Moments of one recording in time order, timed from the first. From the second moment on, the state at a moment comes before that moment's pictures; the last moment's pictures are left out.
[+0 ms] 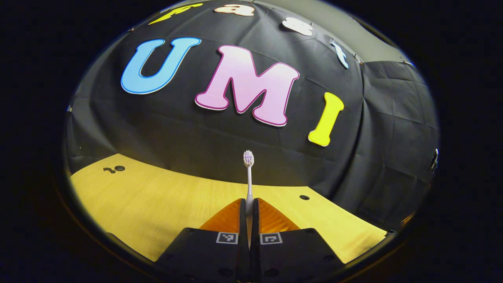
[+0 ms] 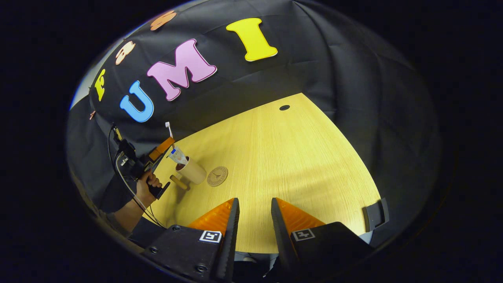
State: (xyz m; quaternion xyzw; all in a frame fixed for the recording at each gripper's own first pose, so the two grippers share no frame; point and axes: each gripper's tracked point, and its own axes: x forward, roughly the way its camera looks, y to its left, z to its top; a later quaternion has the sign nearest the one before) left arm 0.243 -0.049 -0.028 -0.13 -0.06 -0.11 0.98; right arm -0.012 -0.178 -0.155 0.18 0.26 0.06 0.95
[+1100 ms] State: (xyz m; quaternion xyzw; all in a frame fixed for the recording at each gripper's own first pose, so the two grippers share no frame) left arm 0.224 -0.060 -0.097 -0.11 0.03 -0.16 0.98; right arm -0.008 -0.144 -0.142 0.19 0.26 0.10 0.94
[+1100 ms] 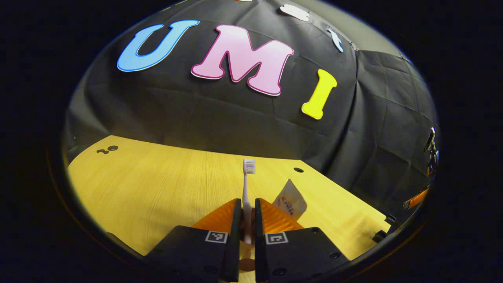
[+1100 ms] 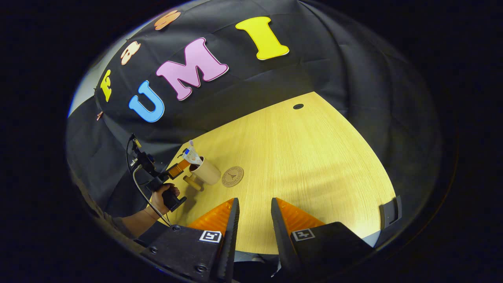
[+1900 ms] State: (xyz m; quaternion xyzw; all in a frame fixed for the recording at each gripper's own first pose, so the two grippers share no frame) left arm 0.150 -0.049 -0.159 0.02 0.27 -0.19 0.94; right arm -0.005 -0.146 -0.162 0.21 0.25 0.09 0.94
